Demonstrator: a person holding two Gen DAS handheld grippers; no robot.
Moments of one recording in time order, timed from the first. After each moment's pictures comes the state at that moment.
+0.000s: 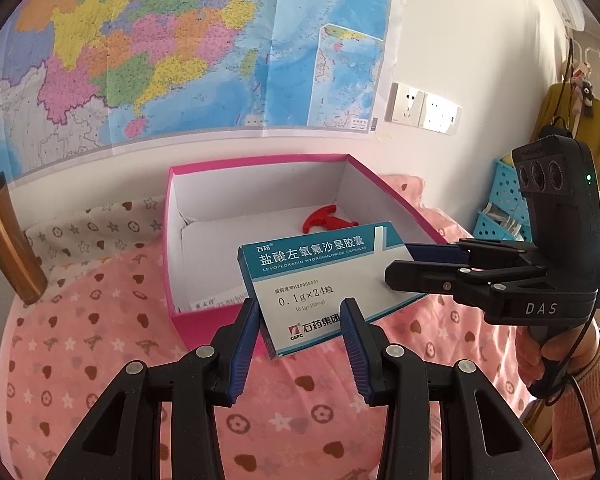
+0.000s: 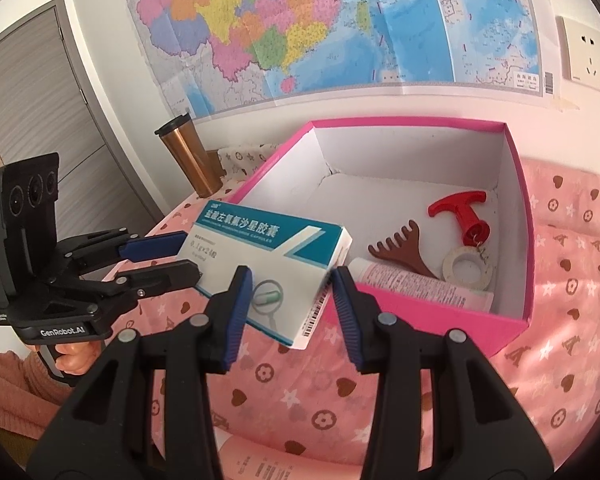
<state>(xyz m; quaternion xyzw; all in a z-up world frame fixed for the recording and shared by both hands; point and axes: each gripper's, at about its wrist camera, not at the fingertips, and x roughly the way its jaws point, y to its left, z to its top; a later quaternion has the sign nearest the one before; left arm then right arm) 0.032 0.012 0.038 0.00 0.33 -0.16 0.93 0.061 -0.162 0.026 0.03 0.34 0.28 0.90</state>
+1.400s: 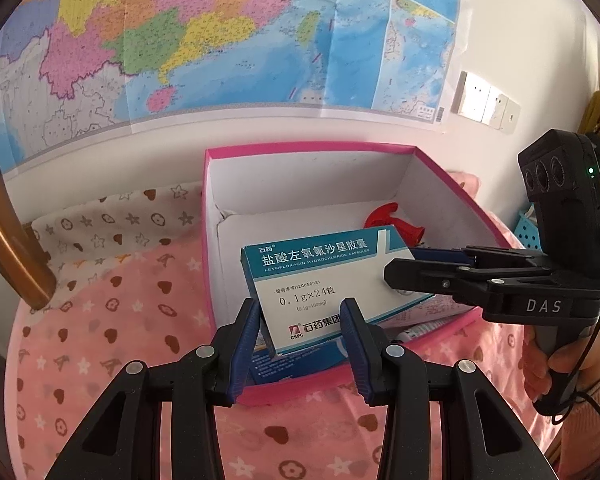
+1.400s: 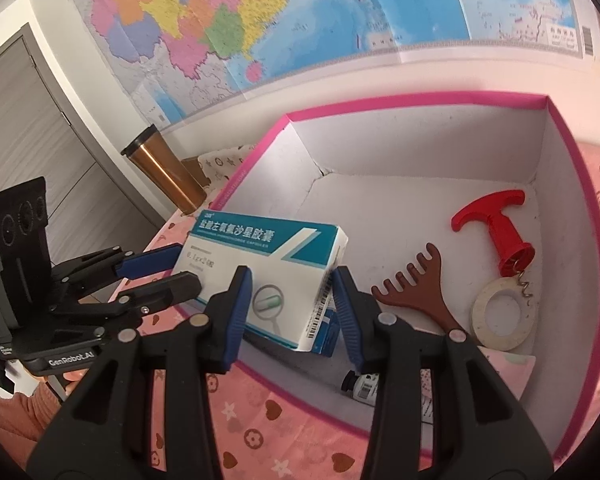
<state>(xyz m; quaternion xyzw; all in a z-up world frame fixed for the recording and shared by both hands) 0.109 0.040 0.019 -0.01 0.38 -0.11 0.92 0.153 -0.147 -0.004 0.09 0.39 0.28 0.87</state>
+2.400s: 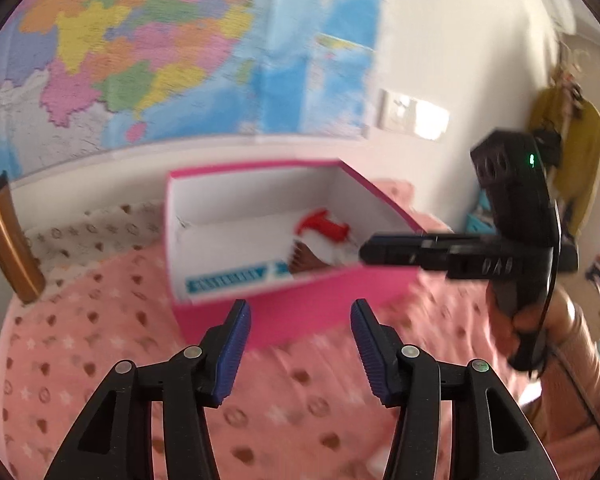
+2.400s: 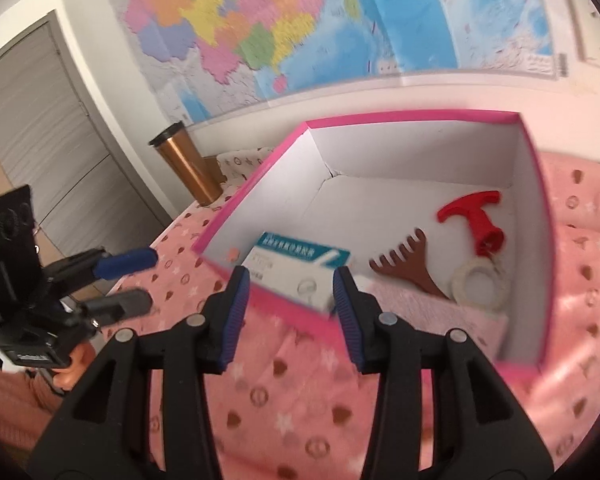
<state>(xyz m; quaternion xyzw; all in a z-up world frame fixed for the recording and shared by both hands) 0.010 0.014 0.034 -0.01 0.33 -0.19 0.93 0.075 -0.180 0.023 0.06 0.35 0.30 0.89</state>
